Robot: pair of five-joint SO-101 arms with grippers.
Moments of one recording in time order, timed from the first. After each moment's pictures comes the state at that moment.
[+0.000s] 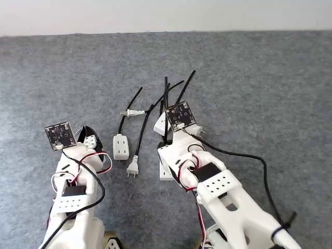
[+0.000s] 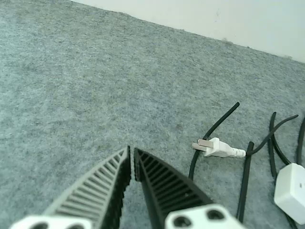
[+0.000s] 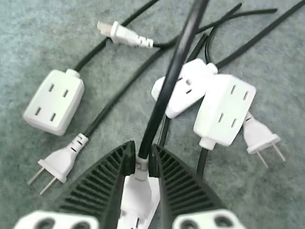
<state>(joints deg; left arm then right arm) -10.2 -45.9 90.9 -3.7 17.7 -31.0 -34.6 66.3 23.5 -5.8</state>
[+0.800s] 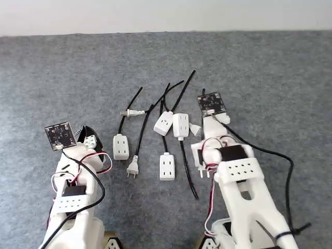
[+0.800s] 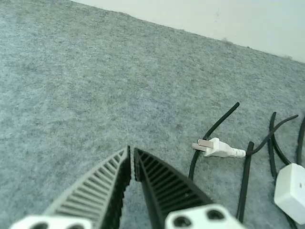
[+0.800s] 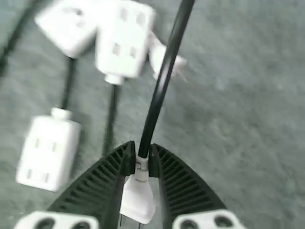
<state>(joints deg) -10.2 -45.9 90.9 -3.7 17.7 -11.7 -33.8 55.4 51.3 3.6</state>
